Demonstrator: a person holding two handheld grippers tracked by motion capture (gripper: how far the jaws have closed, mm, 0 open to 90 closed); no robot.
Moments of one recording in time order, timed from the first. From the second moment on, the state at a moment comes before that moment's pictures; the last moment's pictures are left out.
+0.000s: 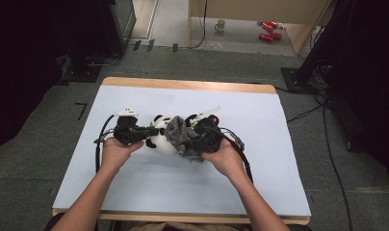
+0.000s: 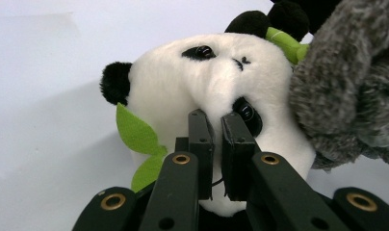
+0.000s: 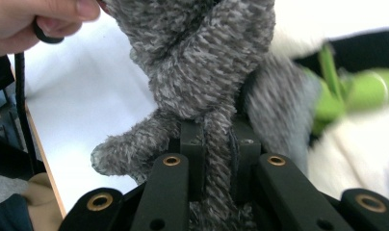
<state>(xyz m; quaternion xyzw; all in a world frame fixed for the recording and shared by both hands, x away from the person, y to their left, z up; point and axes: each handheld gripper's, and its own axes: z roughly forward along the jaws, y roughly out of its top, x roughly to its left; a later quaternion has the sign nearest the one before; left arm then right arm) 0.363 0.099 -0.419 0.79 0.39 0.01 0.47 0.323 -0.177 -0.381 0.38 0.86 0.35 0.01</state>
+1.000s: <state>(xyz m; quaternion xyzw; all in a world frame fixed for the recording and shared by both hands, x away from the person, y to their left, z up) 0.348 0.114 -0.419 0.82 0.26 0.03 0.51 0.343 -0.216 -0.372 0.42 0.83 0.36 0.04</state>
